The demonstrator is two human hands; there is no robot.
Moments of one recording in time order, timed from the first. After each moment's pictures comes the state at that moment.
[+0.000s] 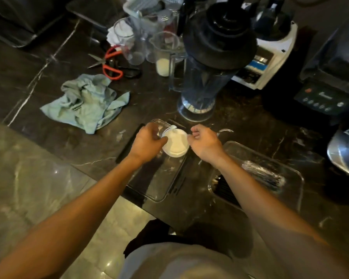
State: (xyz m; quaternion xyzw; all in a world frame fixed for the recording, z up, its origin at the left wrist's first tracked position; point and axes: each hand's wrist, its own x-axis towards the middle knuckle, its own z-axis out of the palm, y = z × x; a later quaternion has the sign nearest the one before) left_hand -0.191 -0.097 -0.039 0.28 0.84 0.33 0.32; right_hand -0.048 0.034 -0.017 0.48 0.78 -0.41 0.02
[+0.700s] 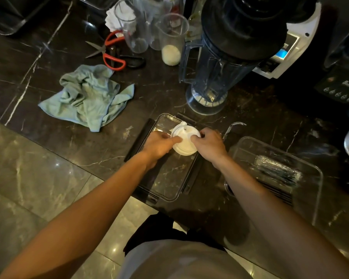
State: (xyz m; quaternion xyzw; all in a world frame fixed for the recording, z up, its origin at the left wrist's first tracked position) left_hand -0.197 -0.095 -0.058 0.13 0.76 0.40 0.50; right_hand -0.065 0.019 -0.058 0.54 0.72 -0.43 0.04
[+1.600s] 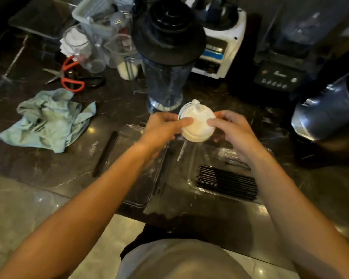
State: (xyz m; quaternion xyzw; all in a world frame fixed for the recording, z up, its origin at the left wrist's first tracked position) left_hand -0.120 -0.016 0.032 0.23 0.68 0.48 0.50; right_hand 0.064 0.075 0.047 0.51 0.60 -0.59 -0.19
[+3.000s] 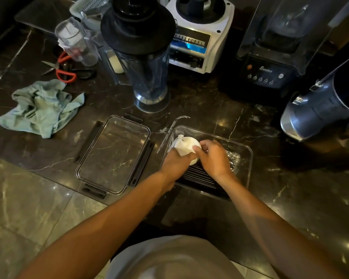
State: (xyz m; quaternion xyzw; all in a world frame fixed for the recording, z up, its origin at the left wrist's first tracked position) left_hand 0.029 -0.027 -0.014 0.12 0.72 0.39 0.56; right_hand 0.143 0.069 -0.066 0.51 0.79 -0.34 -0.07
